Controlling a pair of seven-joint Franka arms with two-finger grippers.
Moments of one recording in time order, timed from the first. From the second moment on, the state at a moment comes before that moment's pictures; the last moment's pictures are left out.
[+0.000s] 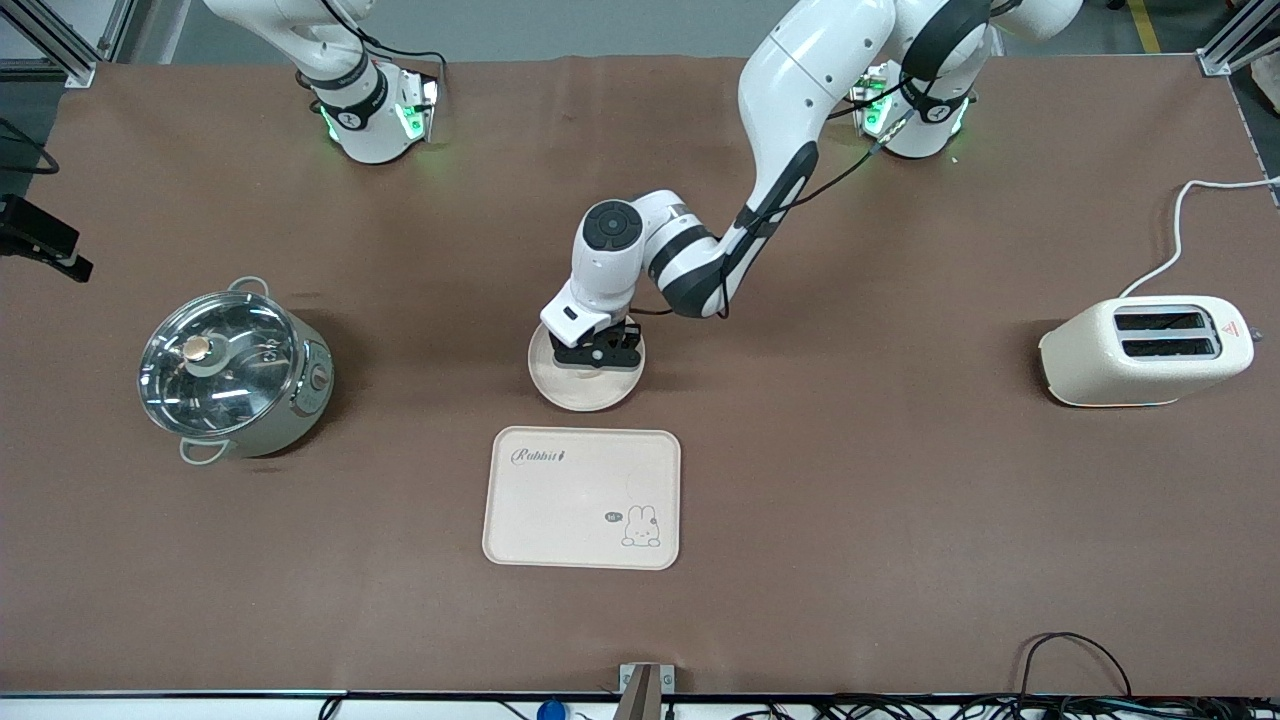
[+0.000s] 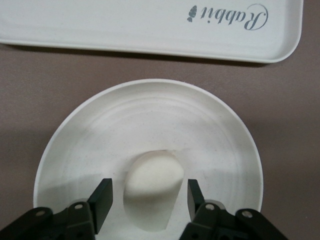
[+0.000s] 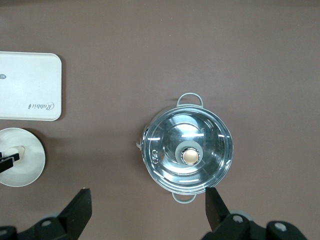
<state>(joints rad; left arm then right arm) -0.81 0.88 -0.14 -1.39 0.11 2.47 -0.95 -0.01 0.05 -0.08 -1.40 0.01 1.51 -0.09</state>
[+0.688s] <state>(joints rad) -0.81 0.89 -0.14 -1.37 0.11 2.47 -0.95 0.00 0.05 -0.08 -1.40 0.01 1.49 -0.09</state>
